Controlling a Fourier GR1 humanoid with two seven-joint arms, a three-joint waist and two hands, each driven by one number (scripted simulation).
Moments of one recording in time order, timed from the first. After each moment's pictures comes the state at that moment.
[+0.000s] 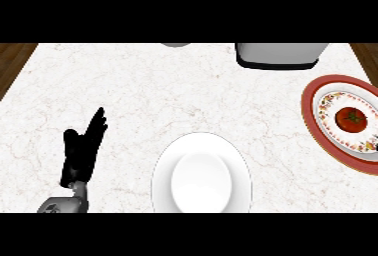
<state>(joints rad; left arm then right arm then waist) -0.06 0.10 -0.01 -1.48 -0.09 0.12 0.24 -0.58 -0.76 -0.53 -0.17 0.32 0.26 -0.79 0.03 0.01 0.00</state>
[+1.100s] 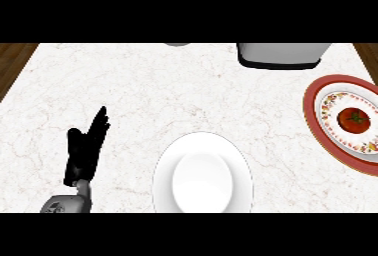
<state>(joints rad) -0.07 0.08 -0.01 -1.47 -0.10 0.13 0.23 -0.49 -0.87 -0.60 -0.12 0.27 0.22 -0.82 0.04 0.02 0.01</state>
